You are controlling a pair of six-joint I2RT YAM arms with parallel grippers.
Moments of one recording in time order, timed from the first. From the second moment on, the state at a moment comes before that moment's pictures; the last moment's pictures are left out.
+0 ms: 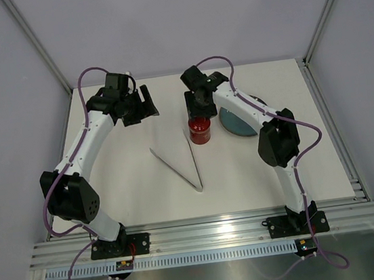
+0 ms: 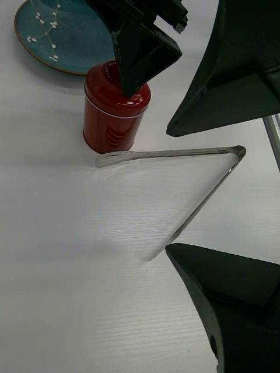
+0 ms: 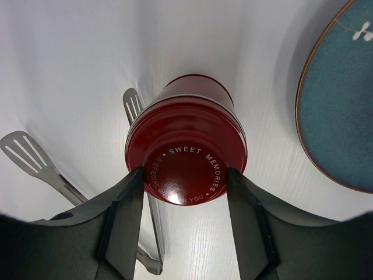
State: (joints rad) left arm -0.28 1.61 1.54 -0.79 0.13 -0.49; right arm 0.62 2.16 2.07 -1.02 0.14 0.48
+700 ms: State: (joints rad) left arm -0.28 1.61 1.54 -0.79 0.13 -0.49; right arm 0.62 2.31 2.36 -1.25 0.17 0.45
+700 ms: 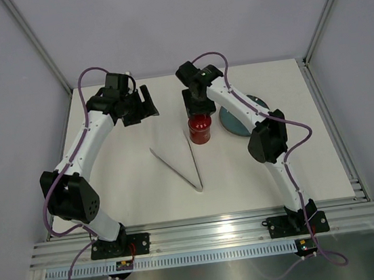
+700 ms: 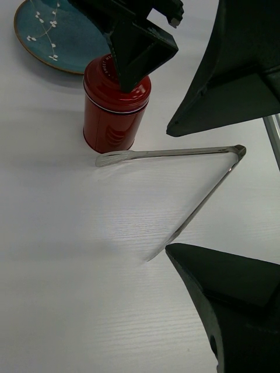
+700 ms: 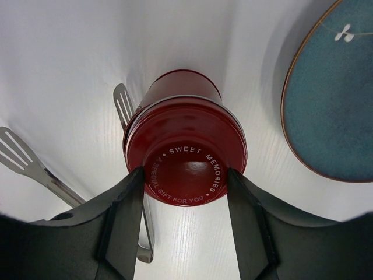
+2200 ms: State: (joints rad) left arm -0.28 1.61 1.54 -0.79 0.12 -0.48; right arm 0.62 2.35 2.39 -1.20 0.13 0.44
